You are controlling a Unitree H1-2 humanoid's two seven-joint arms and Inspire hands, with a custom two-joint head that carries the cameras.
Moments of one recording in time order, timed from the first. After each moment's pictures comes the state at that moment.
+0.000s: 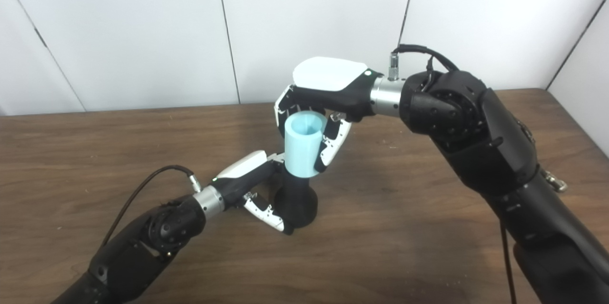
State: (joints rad) left arm -0.59 0.28 -0.68 0.30 0.32 -0.04 -0.25; right arm -0.79 -0.56 0.32 -0.22 -0.44 -0.04 0.83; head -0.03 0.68
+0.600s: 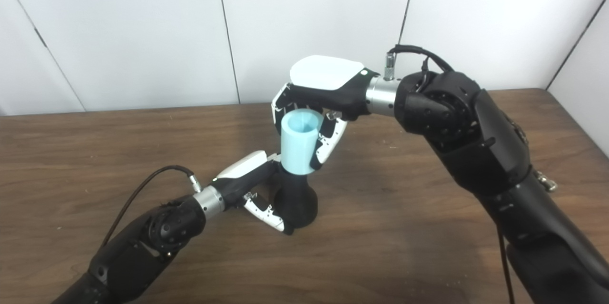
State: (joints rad) left arm -0.58 0.28 -0.68 0.29 0.32 -0.04 -0.25; right arm -0.78 -0.52 0.32 -0.20 -0.46 -0.04 0.80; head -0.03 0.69
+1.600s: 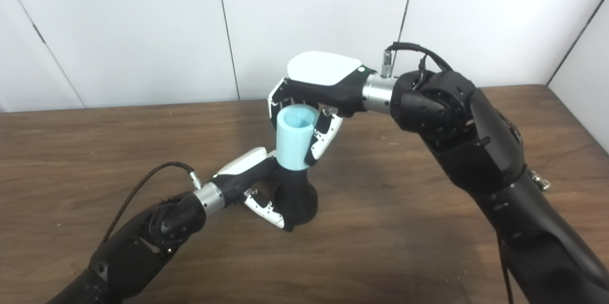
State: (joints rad) left arm -0.58 0.28 -0.68 0.29 0.32 -0.04 -0.26; right arm -0.78 -0.52 0.32 -0.20 -0.47 -0.02 0.79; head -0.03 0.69
